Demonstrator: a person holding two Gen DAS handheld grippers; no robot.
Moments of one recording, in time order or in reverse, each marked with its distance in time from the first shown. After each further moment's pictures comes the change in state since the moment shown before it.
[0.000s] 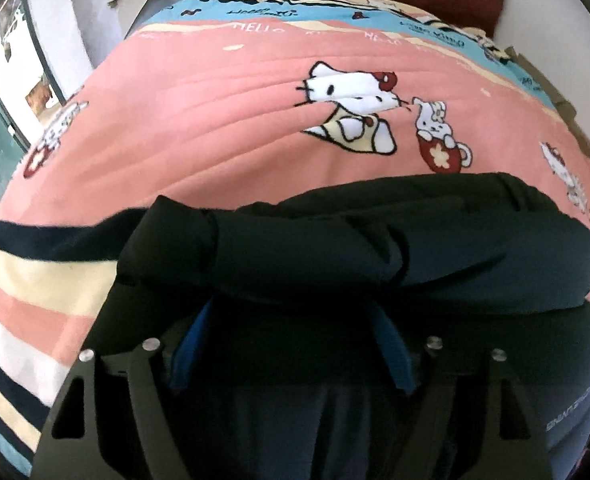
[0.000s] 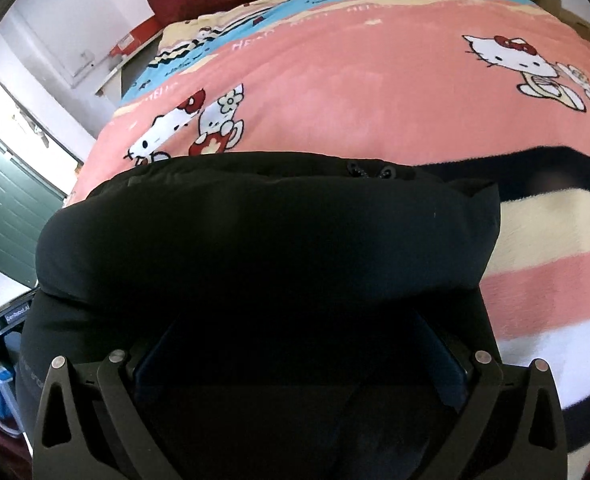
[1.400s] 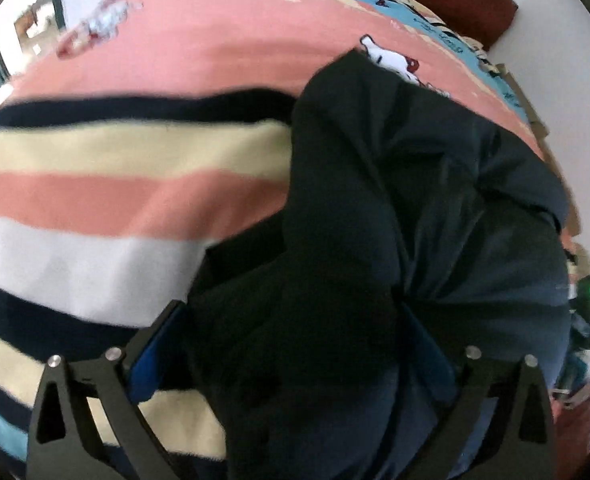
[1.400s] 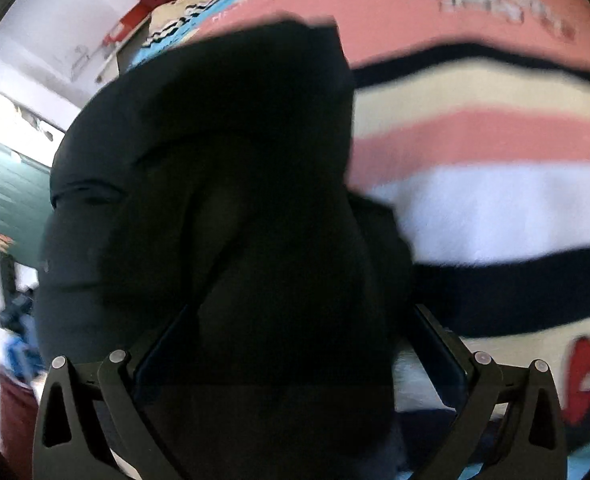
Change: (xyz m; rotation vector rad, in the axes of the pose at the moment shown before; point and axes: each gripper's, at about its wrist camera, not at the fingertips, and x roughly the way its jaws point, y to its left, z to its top) left arm -0.030 0.125 -0.069 -0.128 0.159 -0.255; right arm -0.048 -0.069 -0.064 0.114 0.177 0.116
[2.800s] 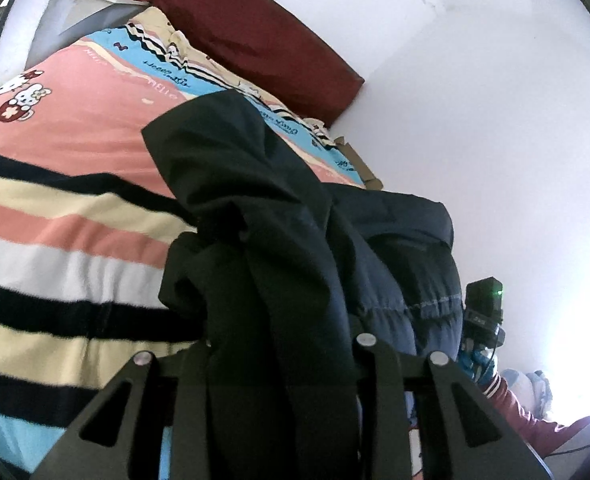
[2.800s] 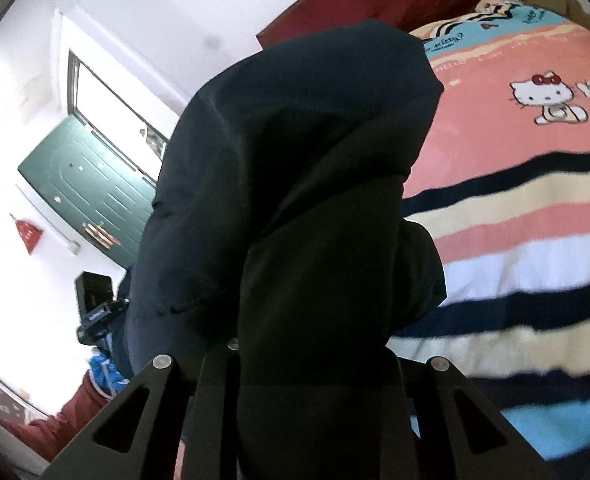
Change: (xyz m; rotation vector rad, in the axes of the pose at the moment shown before) left arm -0.135 -0.046 -0.087 0.135 -0.359 -0.505; right arm -0.120 0.067 -0.085 -0.201 -0.299 0.376
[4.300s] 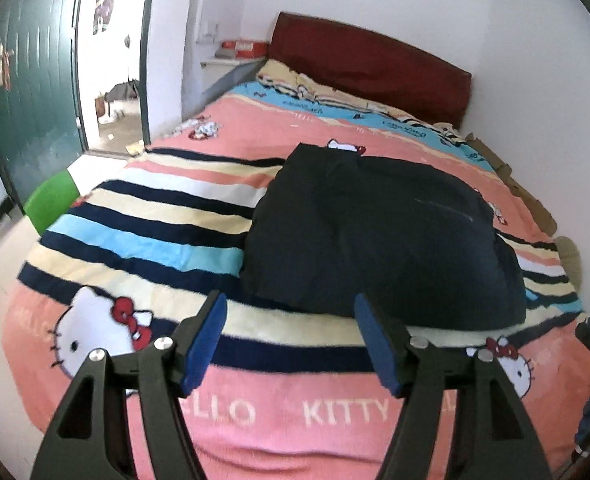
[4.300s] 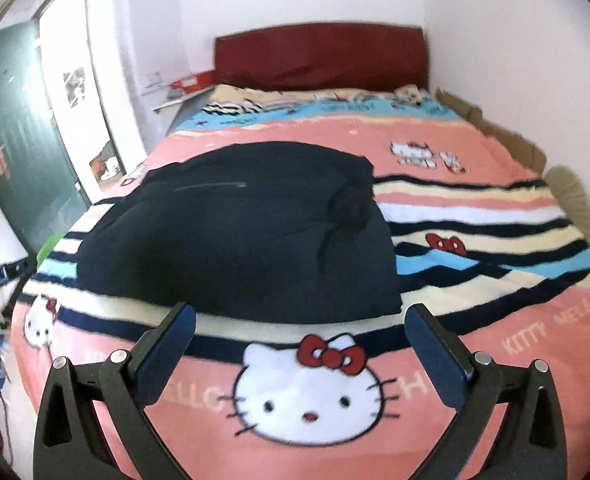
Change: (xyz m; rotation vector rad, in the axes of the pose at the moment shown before) left arm -0.162 -0.140 -0.201 0.096 -0.147 0.697; right arm -0.113 0.180 -0.183 -0.288 -0.134 -0.637
